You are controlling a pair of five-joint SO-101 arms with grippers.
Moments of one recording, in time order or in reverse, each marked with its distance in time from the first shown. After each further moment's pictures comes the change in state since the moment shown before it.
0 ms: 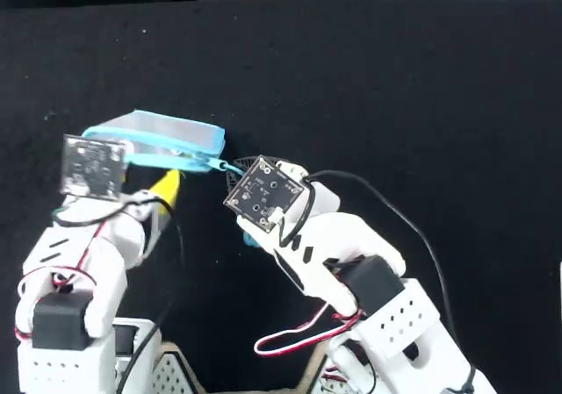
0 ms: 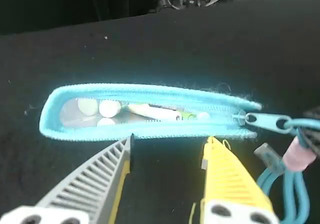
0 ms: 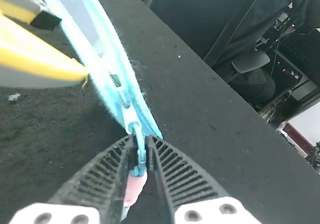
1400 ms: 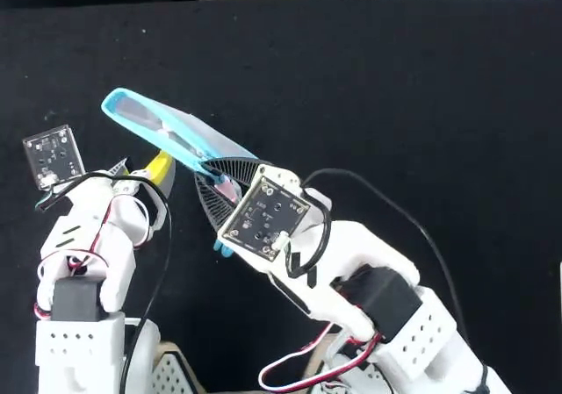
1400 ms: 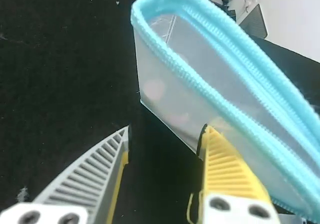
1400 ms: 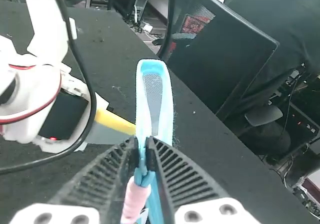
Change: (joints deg) left arm -1.1 0.9 12.1 -13.8 24.4; right arm -9.3 0.2 -13.6 4.7 -2.5
